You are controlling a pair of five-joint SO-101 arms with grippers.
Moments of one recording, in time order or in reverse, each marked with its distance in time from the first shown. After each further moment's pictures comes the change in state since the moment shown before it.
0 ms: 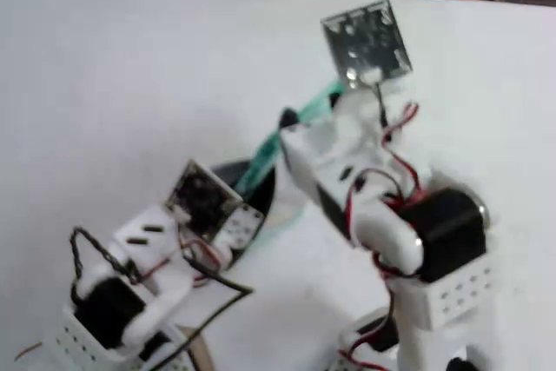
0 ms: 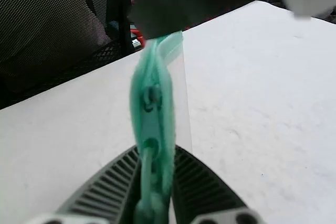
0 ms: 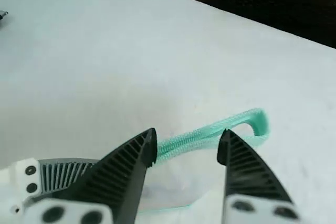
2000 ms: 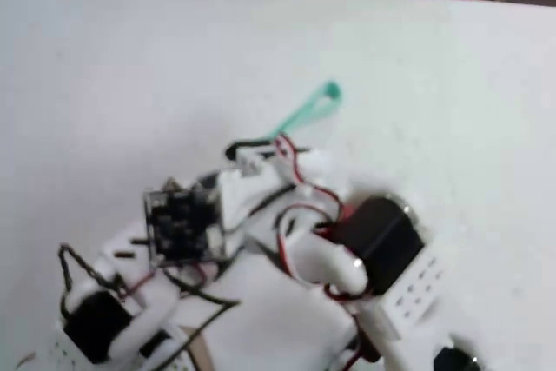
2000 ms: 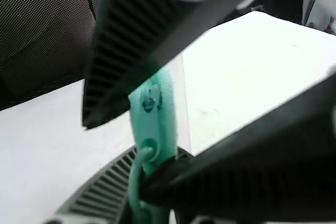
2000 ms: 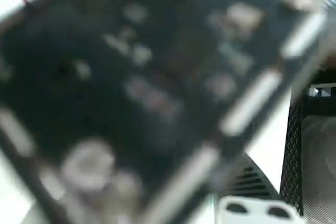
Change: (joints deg) left arm 0.0 -14.2 5.6 2.8 -0.1; right arm -17.0 3.9 4.1 6.2 59.8
